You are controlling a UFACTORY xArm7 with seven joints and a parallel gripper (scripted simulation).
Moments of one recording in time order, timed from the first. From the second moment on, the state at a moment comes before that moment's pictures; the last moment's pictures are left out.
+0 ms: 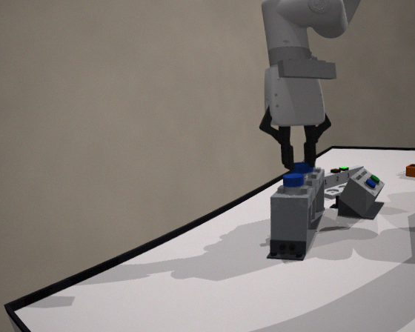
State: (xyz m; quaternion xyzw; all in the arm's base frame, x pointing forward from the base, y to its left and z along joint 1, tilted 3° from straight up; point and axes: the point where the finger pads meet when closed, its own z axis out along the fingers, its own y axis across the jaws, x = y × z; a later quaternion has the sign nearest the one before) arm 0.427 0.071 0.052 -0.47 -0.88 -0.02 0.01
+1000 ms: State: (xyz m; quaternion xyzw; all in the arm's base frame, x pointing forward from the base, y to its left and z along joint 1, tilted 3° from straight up) arm 0.428 0.072 0.047 -0.47 -0.88 -0.02 0.01
